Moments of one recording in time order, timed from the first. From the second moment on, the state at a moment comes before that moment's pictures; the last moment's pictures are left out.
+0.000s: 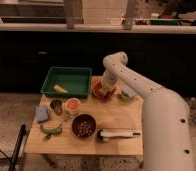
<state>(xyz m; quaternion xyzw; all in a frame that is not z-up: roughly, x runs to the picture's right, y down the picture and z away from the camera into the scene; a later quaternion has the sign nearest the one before) 0.096 -0.011 0.949 -0.20 -0.14 -0.38 0.89</state>
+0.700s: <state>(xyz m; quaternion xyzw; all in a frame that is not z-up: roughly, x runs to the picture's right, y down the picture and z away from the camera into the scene) 0.061 -0.026 0.971 -0.18 -0.16 -0.38 0.89</state>
